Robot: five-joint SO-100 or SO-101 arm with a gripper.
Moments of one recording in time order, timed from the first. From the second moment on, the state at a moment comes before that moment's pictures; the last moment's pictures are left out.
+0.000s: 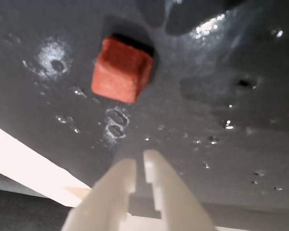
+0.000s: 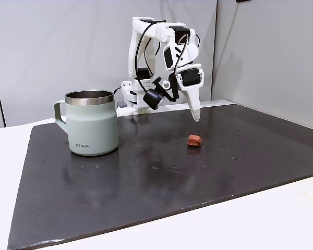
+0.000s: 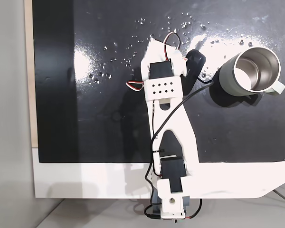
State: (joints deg) arm -6.9 86.0 92.4 54.0 29.2
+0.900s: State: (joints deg) arm -3.2 73.7 78.8 64.4 30.2
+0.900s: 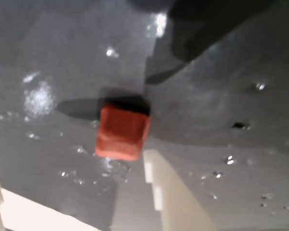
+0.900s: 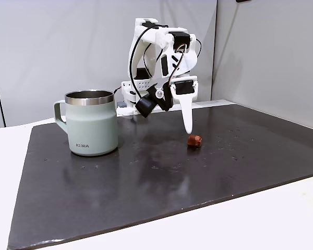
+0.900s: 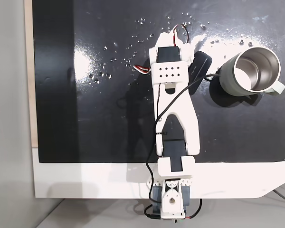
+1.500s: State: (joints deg) arm -7.4 67.3 73.7 66.7 28.2
